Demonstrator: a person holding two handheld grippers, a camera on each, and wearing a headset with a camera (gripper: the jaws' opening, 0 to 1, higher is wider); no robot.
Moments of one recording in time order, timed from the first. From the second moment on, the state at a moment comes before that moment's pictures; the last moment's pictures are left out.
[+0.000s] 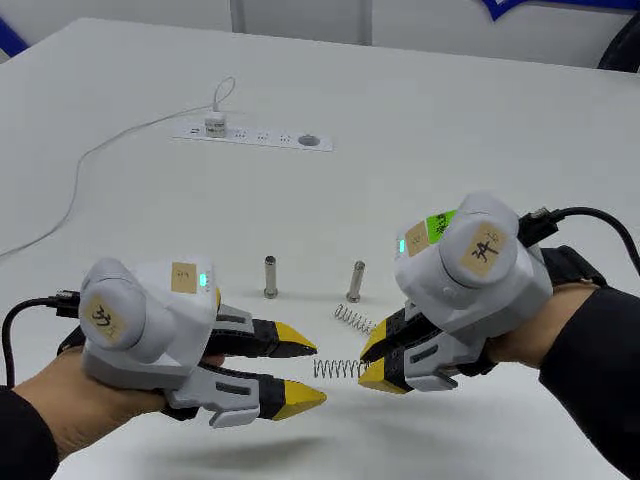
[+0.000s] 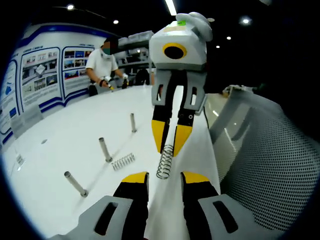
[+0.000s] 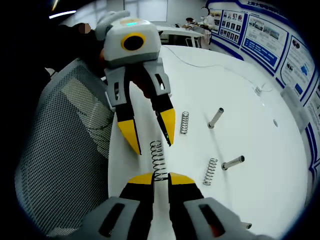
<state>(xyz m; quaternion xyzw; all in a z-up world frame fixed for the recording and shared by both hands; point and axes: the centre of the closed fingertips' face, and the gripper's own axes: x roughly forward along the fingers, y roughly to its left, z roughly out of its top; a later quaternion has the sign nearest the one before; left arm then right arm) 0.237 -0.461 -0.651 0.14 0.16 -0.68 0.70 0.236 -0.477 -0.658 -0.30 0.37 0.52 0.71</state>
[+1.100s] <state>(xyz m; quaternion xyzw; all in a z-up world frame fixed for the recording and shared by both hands) 0.228 -0.464 -0.655 0.17 0.15 -0.69 0.69 0.227 -0.441 -0.618 -0.29 0.32 0.55 0.71</state>
